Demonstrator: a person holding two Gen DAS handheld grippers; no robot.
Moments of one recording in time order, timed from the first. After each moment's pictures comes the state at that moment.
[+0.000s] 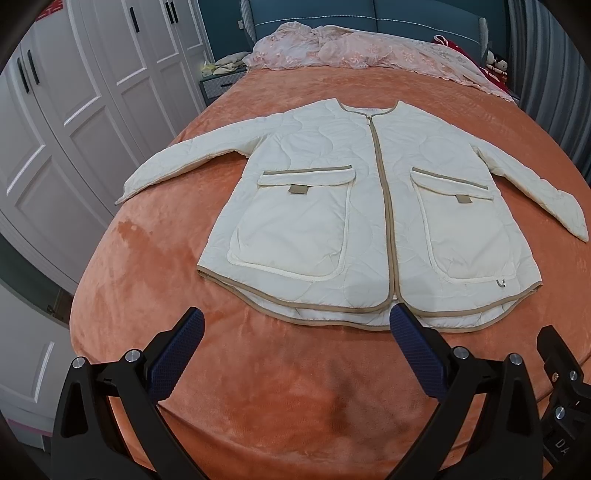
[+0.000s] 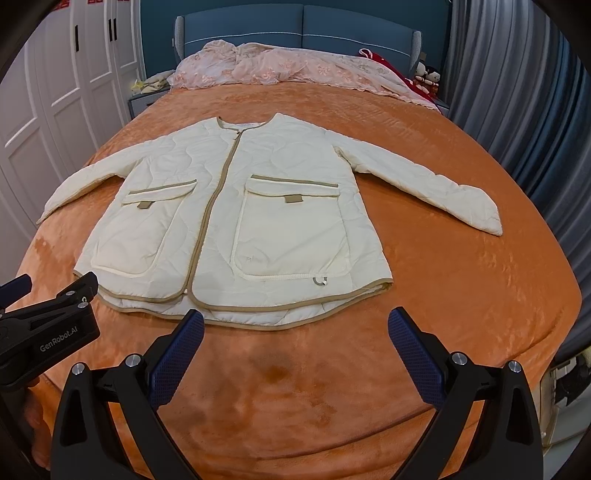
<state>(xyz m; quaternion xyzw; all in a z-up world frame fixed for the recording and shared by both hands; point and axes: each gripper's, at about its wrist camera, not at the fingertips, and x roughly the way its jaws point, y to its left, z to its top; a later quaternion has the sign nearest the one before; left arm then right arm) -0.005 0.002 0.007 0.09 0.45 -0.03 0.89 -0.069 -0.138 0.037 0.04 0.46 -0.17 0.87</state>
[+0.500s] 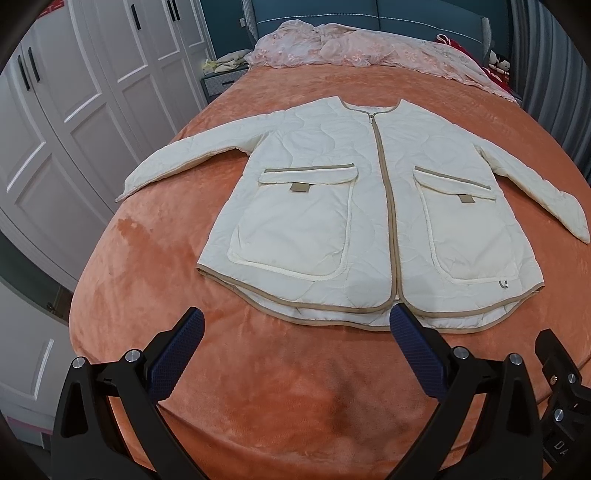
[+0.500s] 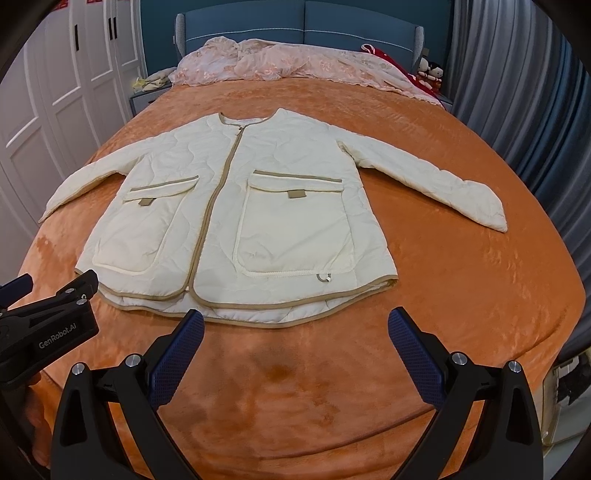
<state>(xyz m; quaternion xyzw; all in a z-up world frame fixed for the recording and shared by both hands) 0.000 0.003 0.006 0.09 0.46 -0.03 0.88 -0.065 -0.140 0.030 0.05 0.47 -0.16 0.87</state>
